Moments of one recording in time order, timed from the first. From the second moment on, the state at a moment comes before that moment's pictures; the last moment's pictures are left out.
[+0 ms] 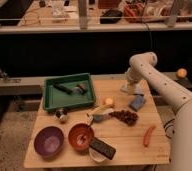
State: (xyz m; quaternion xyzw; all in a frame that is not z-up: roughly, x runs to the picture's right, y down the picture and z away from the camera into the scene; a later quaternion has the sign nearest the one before) arm 0.232 -0.016 0.909 -0.20 -0.04 0.00 0.98
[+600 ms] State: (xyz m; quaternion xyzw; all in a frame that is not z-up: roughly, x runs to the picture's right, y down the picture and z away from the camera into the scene) arm 0.242 -0.010 0.934 -0.21 -0.04 -0.01 0.98
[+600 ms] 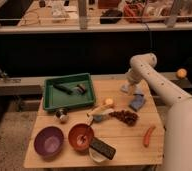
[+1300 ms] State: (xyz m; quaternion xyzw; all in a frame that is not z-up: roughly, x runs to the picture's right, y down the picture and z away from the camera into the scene) arm 0.252 -0.005 0.962 -0.23 -0.04 -0.01 0.97
